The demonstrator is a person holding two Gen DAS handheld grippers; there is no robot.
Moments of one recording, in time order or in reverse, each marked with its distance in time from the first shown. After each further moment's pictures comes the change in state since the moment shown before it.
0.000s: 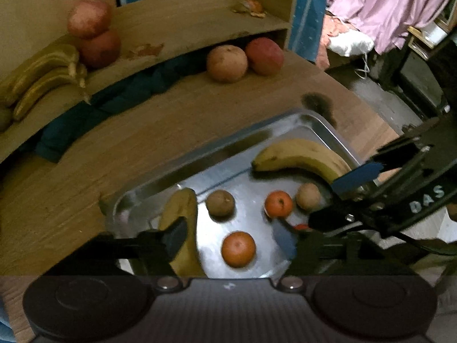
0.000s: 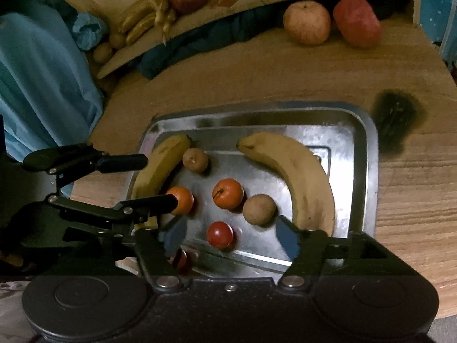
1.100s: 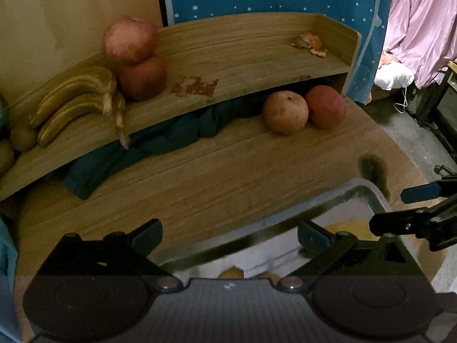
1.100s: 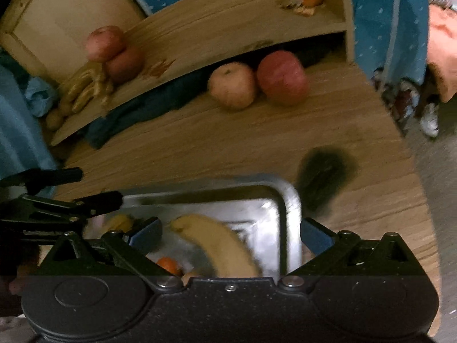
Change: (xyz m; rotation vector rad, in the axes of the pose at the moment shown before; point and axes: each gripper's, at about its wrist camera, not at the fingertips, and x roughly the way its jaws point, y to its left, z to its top) left arm 0.023 0.035 0.063 -0.118 -0.062 0.115; right arm -0.017 -0.044 0.037 0.116 -0.195 -0.188
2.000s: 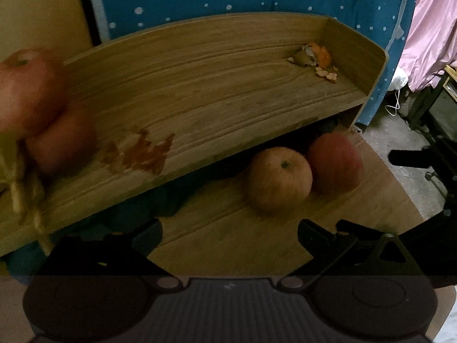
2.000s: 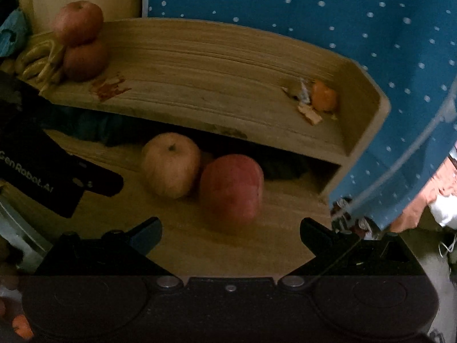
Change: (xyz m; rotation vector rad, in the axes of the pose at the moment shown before) left arm 0.095 -0.018 0.104 0.011 0.040 -0.084; right arm 0.061 -0.006 0.081 -0.461 -0.175 -0.265
